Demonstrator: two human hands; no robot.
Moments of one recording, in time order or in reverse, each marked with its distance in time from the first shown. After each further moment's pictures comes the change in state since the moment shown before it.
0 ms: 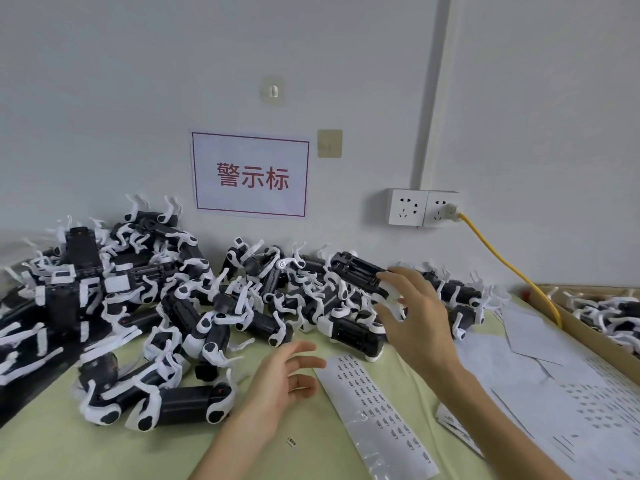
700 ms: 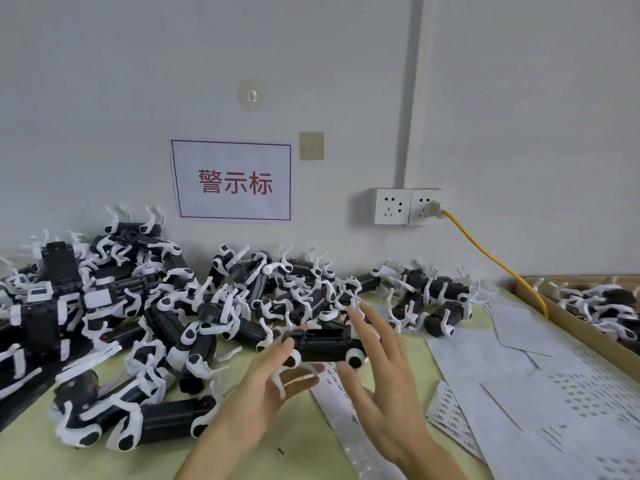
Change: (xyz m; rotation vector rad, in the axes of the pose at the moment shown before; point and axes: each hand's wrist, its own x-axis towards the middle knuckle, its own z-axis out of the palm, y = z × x) left_hand -0.014 0.008 -0.004 -0.117 -0.343 0.184; right_hand -0.077 -0.036 0.015 0.175 -0.074 -0.005
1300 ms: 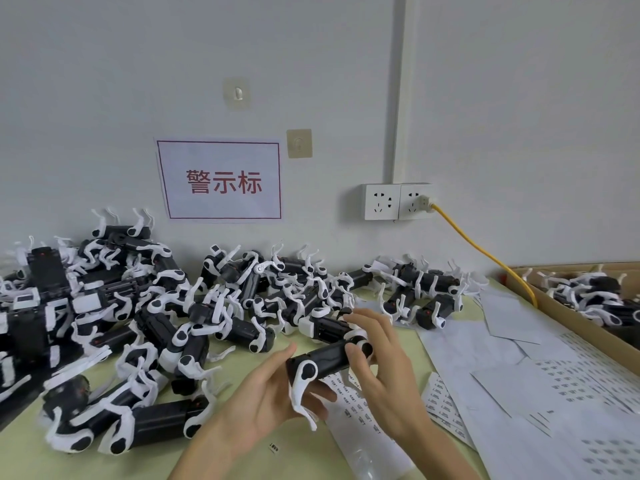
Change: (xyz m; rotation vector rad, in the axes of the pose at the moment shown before) left_hand -0.009 0.010 0.016 0.041 -0.231 -0.269; right_hand 0.006 0.008 -0.008 0.213 -0.008 0.163
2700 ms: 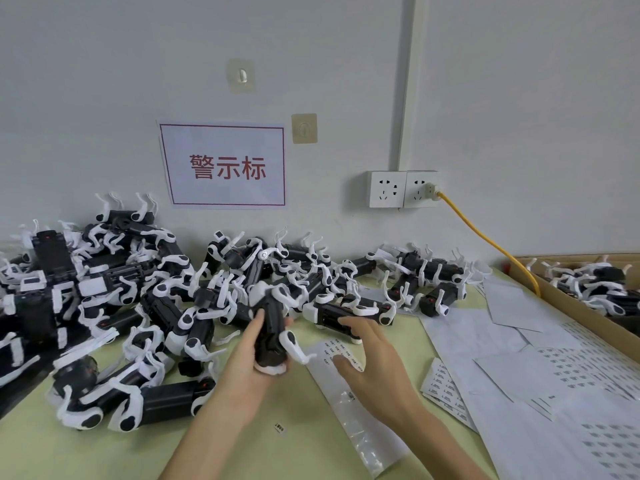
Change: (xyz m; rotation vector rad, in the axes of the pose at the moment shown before) left_hand 0.010 -0.003 -0.017 -0.111 0.484 0.243; right_hand -0.004 0.014 0.013 -0.216 -0.181 0.151
